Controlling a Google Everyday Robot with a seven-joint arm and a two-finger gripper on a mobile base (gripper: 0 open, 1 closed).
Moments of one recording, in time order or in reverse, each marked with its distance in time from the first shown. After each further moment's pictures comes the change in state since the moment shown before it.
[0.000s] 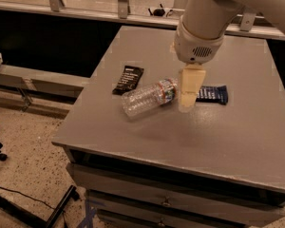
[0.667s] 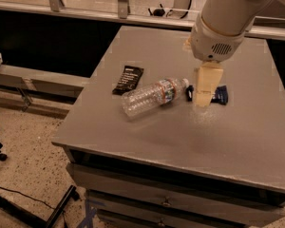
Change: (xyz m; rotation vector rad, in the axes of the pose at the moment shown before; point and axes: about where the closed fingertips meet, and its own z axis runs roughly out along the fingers) arm 0.025 0.010 -0.020 0.002 -0.008 0.029
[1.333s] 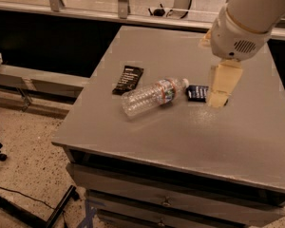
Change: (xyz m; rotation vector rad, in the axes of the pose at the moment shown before) arm 0.022 0.014 -0.026 0.026 -0.038 0.078
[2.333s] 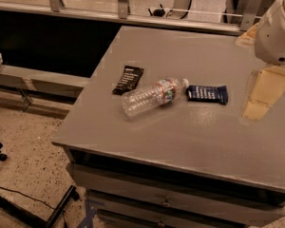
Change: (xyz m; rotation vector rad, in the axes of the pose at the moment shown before) arm 0.043 0.037 -0.048 0.080 0.027 0.104
